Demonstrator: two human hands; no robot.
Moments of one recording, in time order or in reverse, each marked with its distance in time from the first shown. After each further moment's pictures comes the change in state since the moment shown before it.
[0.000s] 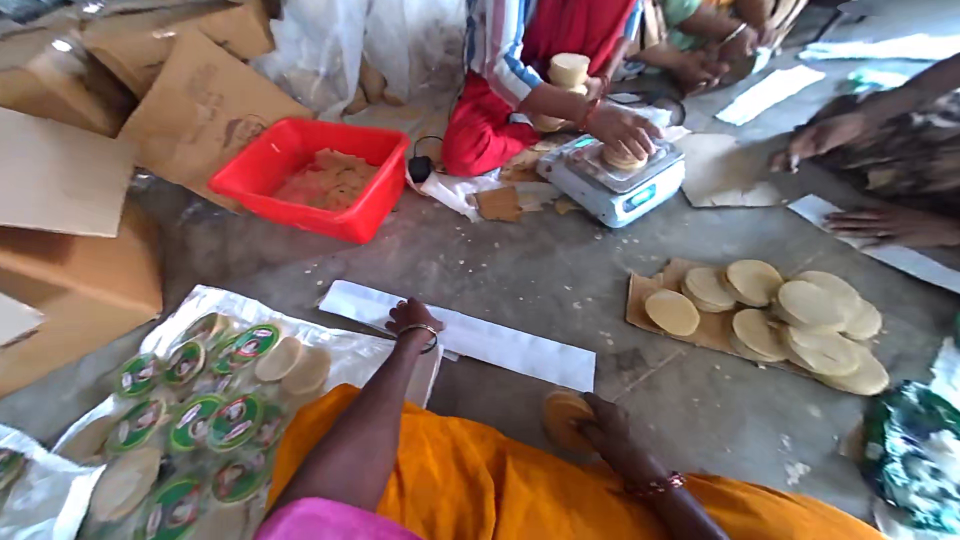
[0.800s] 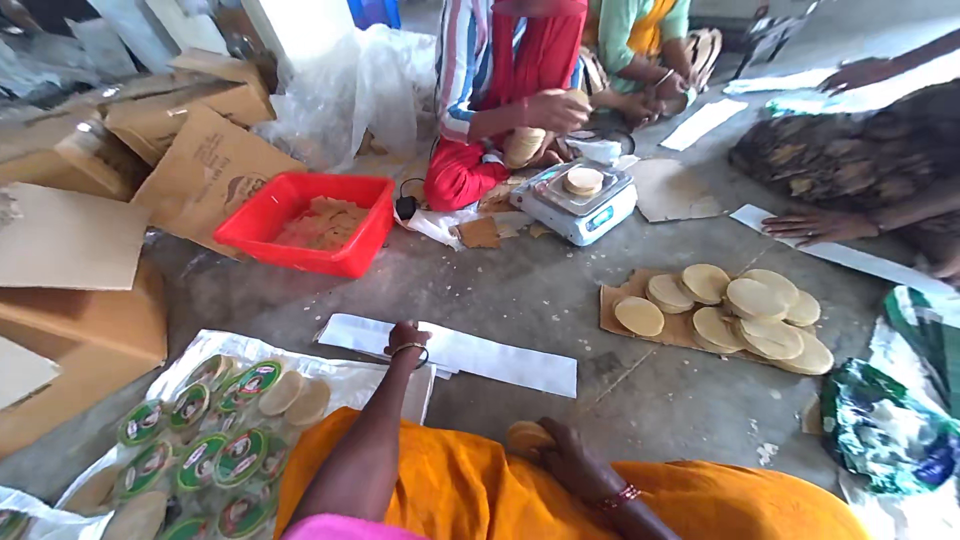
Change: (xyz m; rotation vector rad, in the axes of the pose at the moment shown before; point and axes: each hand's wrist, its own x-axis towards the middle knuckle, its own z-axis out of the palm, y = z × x) left_hand -0.005 -0.005 -0.005 -0.164 0.086 0.103; right_hand -0.027 -0.026 0.033 0.054 -0.125 -0.061
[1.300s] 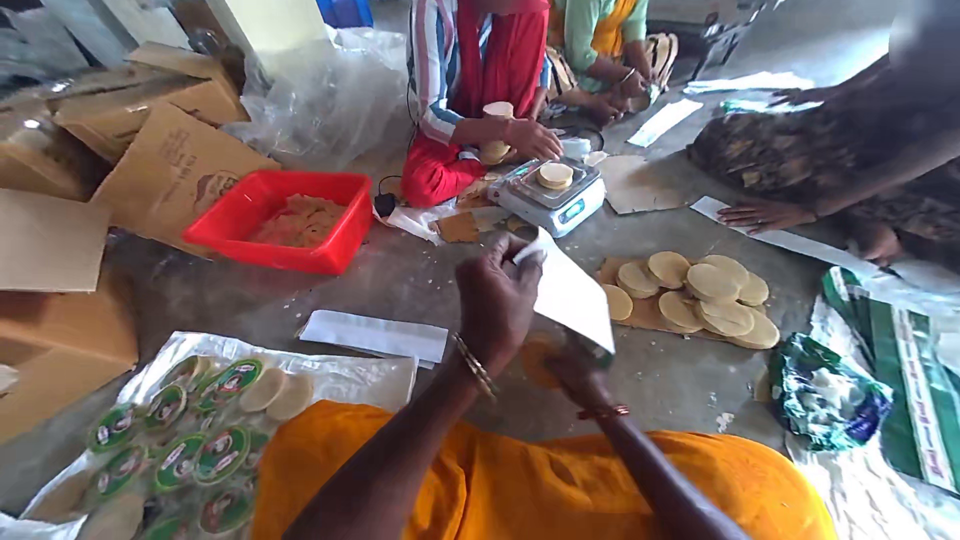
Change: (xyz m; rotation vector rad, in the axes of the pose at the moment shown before) left_hand -0.222 0.160 -0.072 -0.683 0.356 0.970; right_hand 0.012 -0.013 -0.067 0.136 0.585 -0.087
